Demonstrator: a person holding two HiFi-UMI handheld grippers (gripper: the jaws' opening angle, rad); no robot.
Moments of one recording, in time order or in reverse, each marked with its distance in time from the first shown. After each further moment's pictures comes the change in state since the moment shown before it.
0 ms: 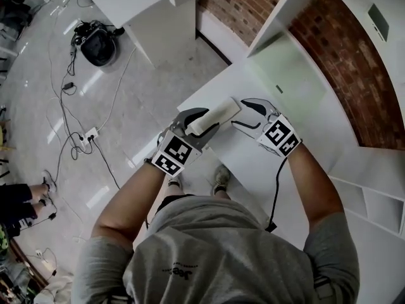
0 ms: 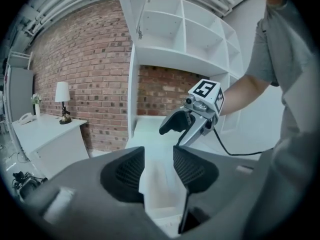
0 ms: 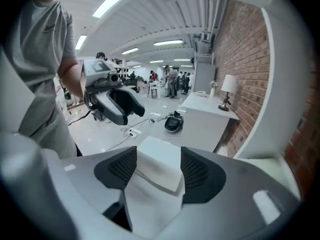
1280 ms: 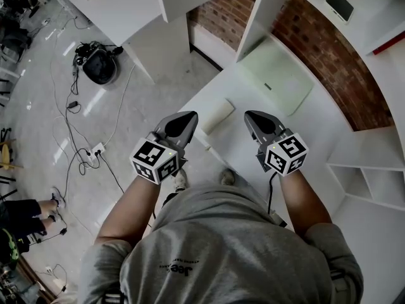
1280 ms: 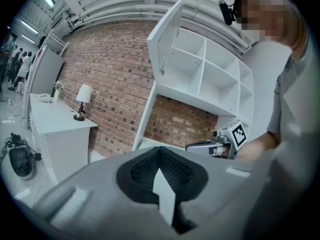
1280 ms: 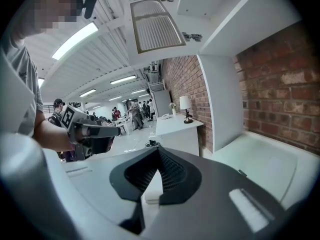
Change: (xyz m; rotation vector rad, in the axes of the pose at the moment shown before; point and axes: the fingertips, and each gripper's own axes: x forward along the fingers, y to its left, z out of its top) left arm -0.089 0.001 0.079 -0.298 -0.240 0.061; right arm -0.108 0.020 0.065 0.460 -0.377 -0.326
